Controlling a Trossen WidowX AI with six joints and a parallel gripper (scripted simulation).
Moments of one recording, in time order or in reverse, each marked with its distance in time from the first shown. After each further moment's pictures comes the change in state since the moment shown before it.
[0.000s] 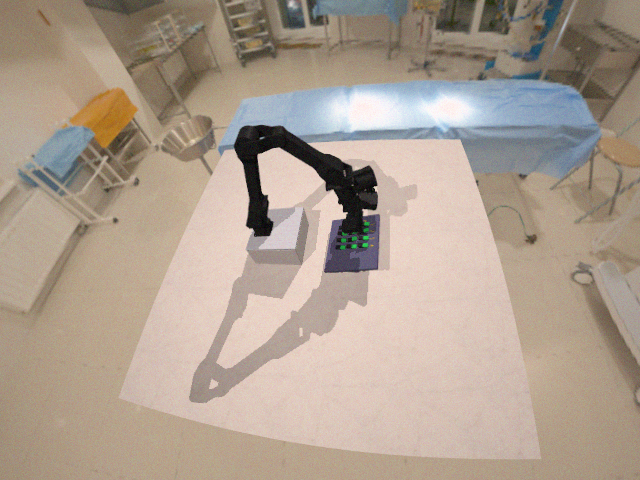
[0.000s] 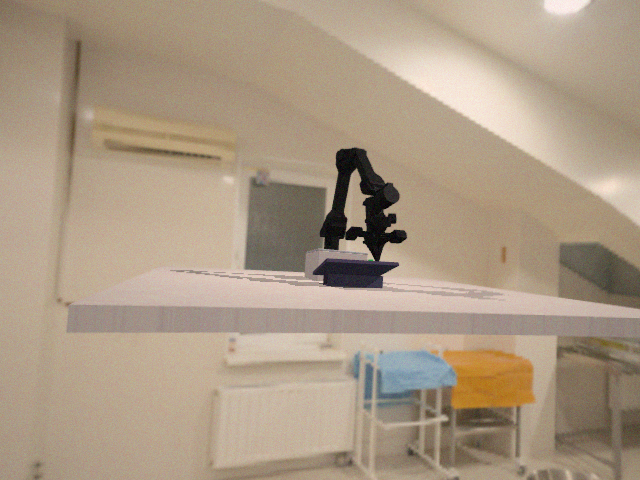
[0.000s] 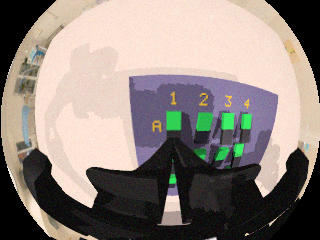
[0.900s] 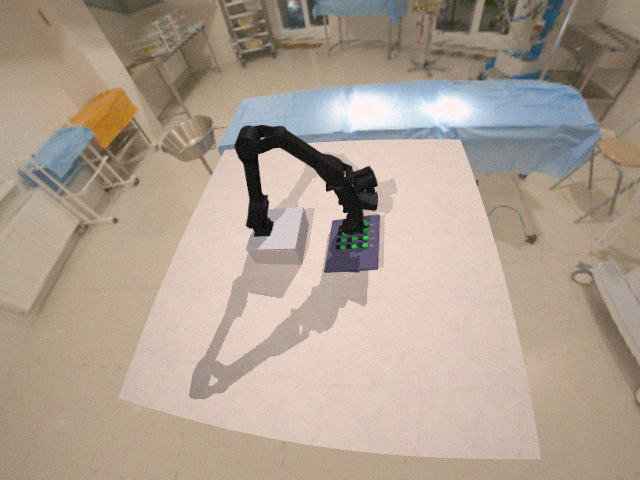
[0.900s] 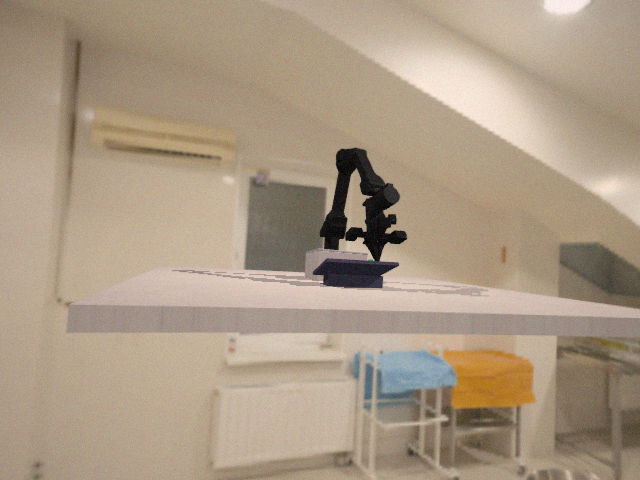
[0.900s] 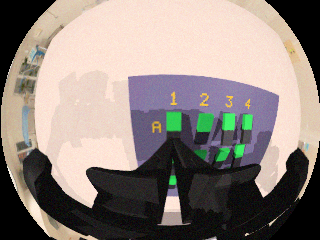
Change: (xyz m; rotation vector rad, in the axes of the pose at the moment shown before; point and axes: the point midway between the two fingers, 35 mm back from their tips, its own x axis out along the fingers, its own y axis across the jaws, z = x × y) arm 0.002 0.000 0.000 0.000 0.000 0.000
